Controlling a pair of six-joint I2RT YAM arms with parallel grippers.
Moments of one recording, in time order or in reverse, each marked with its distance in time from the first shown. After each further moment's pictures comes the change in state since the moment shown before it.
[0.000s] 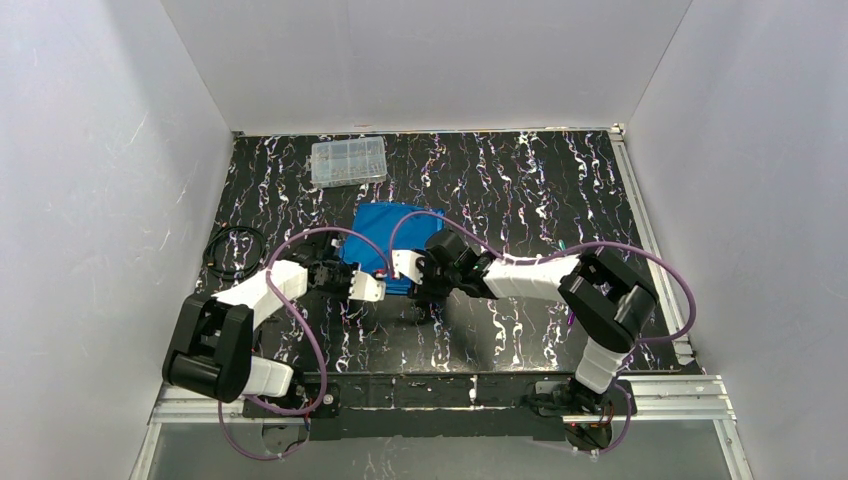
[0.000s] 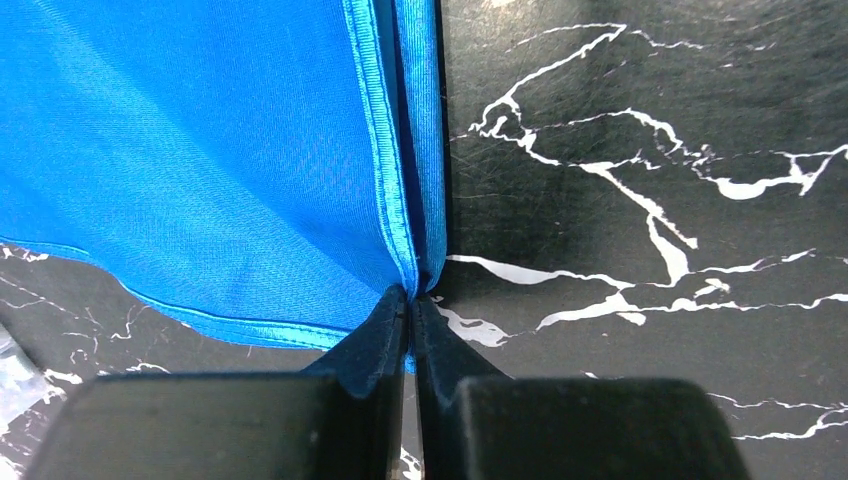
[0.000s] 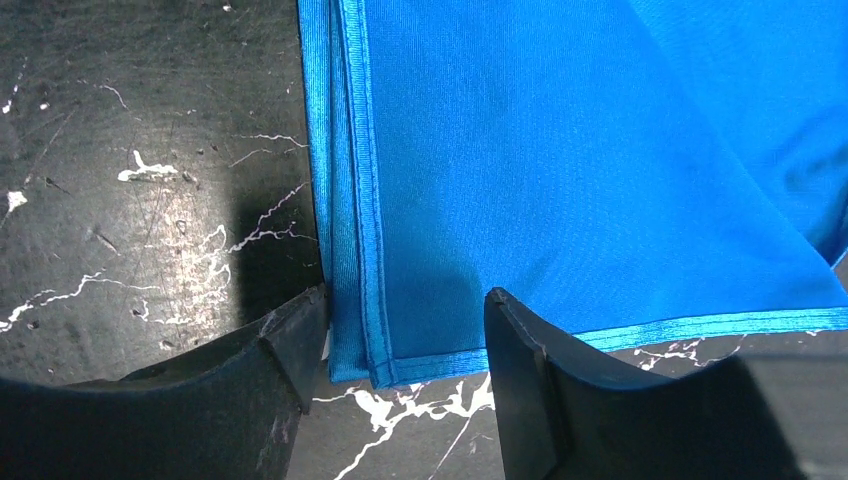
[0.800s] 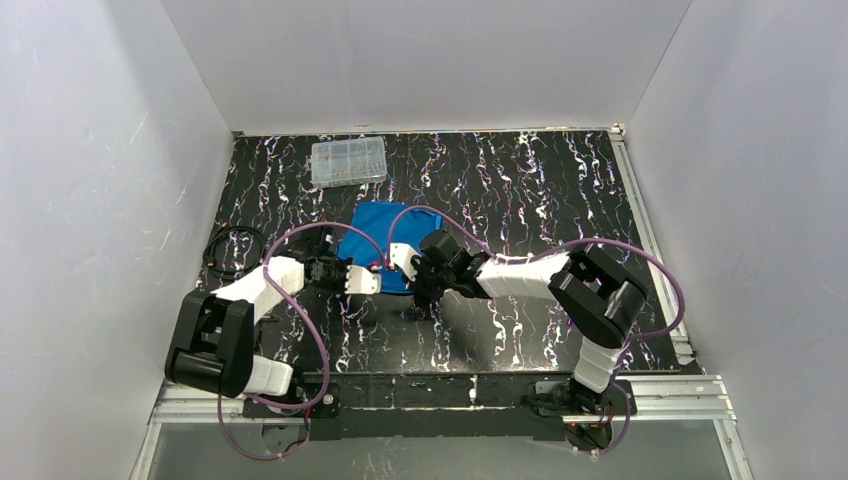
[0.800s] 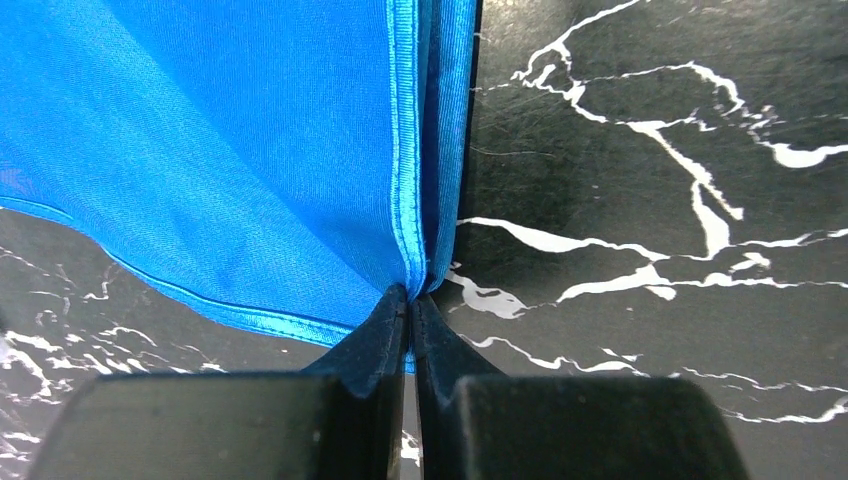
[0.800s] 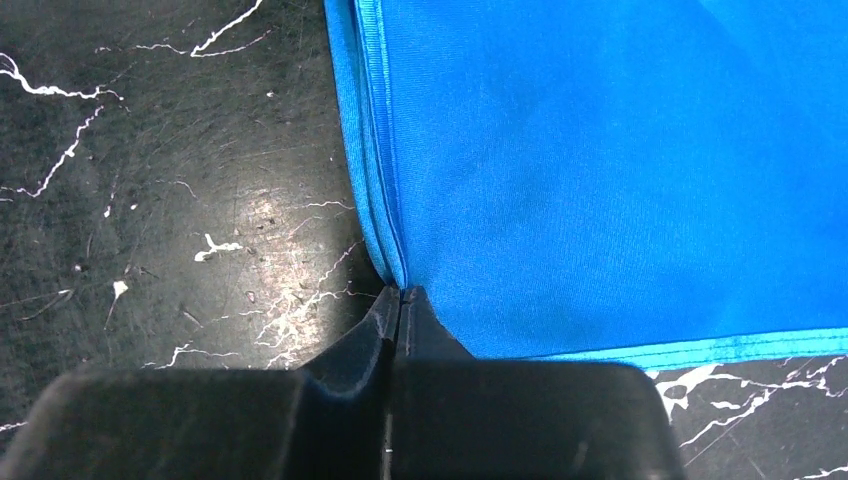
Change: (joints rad) left arm 0.049 0.010 0.010 0.016 -0.003 -0.018; right arm 0.012 0.056 0.043 0.005 -0.055 0.235
